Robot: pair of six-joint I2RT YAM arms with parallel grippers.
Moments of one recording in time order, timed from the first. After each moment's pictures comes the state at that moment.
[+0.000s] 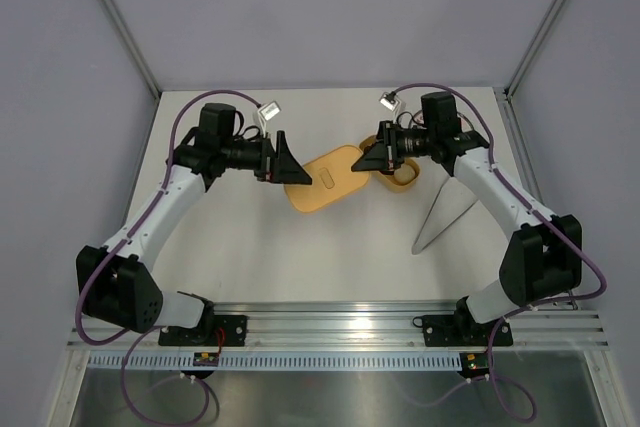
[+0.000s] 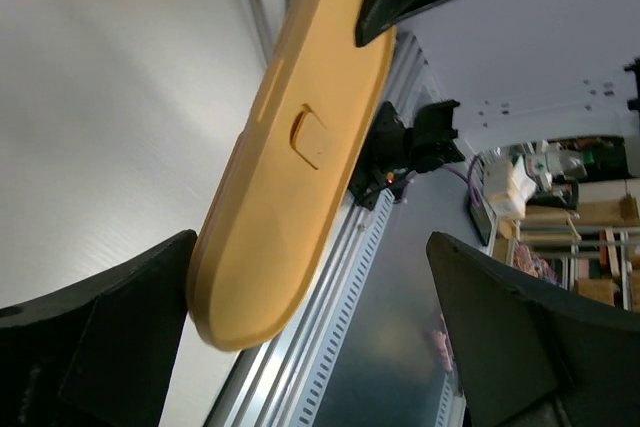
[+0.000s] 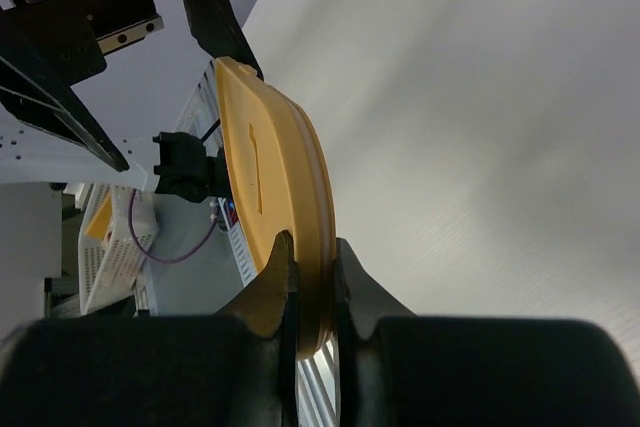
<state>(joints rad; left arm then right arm) -0.29 1.36 1.19 -0.49 1.02 -0.34 0.29 1.53 1.27 -0.39 -1.01 0.28</state>
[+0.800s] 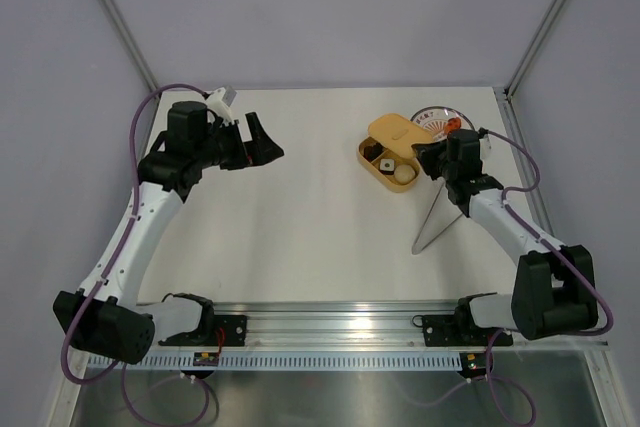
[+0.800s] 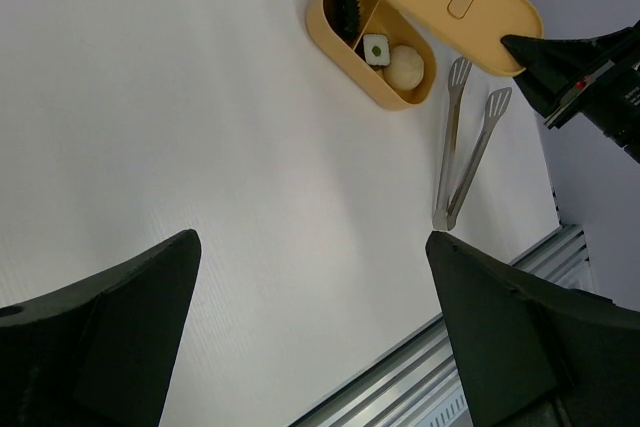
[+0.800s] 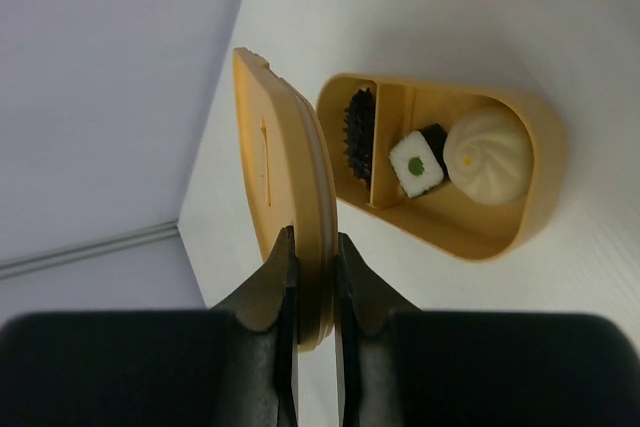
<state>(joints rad) -0.24 1.20 1.24 -0.60 0.41 -0.43 0.18 1.31 0.83 -0.04 0.05 1.20</state>
